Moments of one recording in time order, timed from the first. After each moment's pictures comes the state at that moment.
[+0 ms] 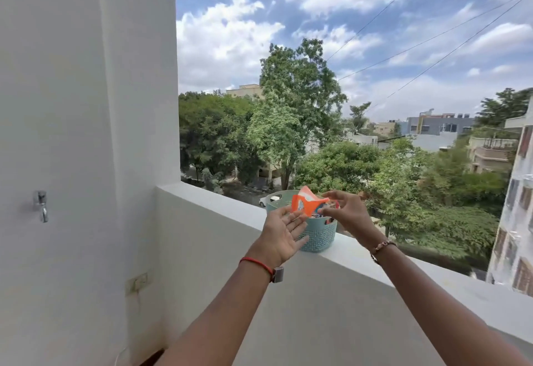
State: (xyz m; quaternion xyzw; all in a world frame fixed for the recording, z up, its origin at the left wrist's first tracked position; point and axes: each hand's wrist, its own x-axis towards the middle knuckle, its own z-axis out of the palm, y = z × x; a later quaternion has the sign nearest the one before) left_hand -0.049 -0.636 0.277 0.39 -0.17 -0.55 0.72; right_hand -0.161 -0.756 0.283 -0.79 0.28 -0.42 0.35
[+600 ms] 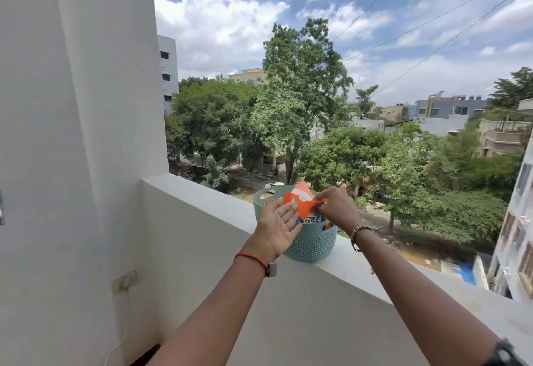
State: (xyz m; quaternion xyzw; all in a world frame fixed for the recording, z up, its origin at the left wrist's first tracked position) left_hand -0.012 -0.742 0.259 0.37 -0.17 -0.54 0.74; right_hand -0.095 -0.880 0.258 -0.87 0.38 -0.30 0.11
